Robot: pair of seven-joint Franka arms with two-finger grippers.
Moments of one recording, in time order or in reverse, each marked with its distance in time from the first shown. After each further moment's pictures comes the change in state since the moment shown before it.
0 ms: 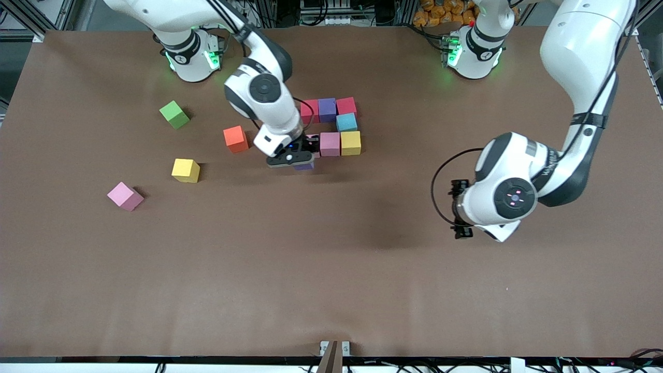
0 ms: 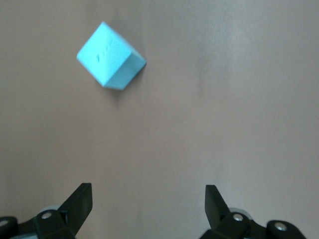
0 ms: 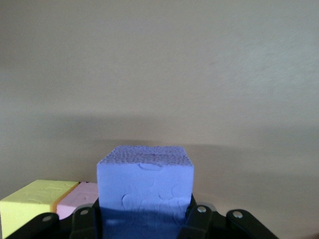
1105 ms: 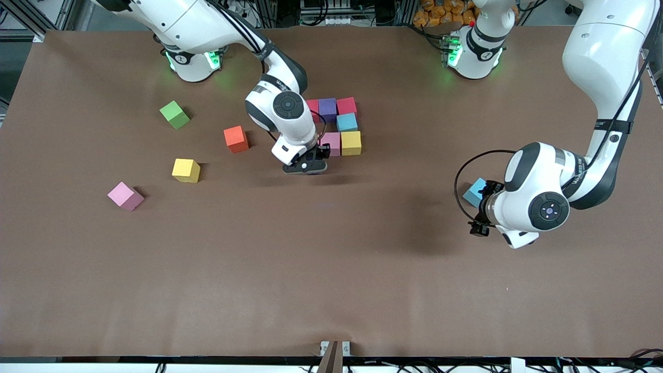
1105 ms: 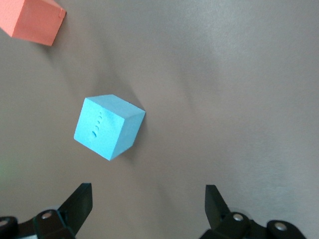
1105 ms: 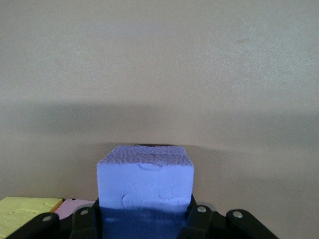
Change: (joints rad) left arm 0.105 0.002 -0.004 -0.085 0.007 0.001 0.432; right arm 0.110 0.117 -0.098 0.066 -0.023 0.010 0.023
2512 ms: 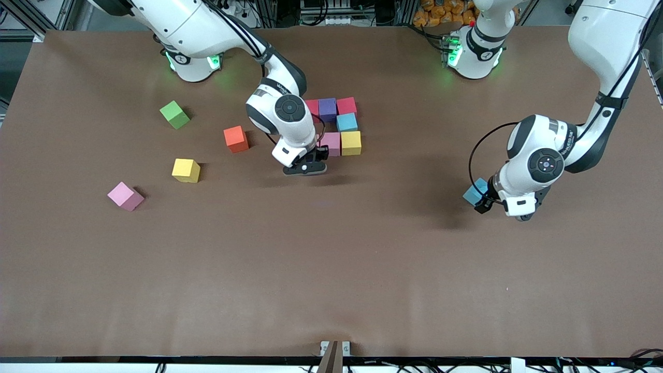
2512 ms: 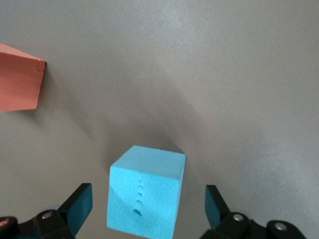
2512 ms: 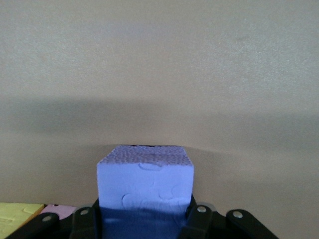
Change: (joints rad) left arm 0.159 -0.205 -0.002 -0.507 0.081 0.451 0.265; right arm 0.001 0.024 -0.005 0.002 -0.040 0.000 0.000
